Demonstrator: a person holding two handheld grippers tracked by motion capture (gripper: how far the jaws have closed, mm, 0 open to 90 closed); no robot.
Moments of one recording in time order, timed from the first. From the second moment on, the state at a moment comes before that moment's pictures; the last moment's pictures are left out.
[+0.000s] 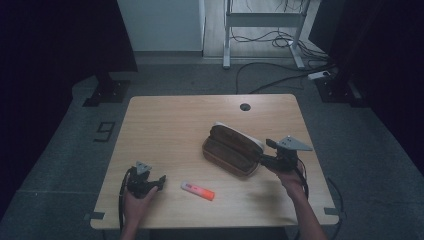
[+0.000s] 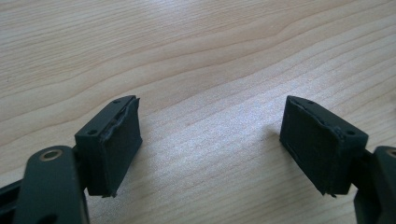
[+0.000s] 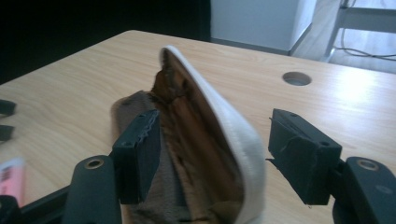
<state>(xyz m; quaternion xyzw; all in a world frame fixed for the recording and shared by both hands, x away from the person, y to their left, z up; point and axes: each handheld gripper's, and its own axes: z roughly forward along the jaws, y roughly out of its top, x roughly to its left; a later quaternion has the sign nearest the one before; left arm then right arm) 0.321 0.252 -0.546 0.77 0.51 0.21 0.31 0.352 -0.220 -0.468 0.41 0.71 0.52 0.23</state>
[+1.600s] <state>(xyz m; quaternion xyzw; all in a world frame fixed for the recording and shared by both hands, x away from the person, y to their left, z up) 0.321 0.250 -0.546 0.77 0.51 0.20 0.31 0.326 -0.111 -0.486 0.33 0.77 0.53 0.14</state>
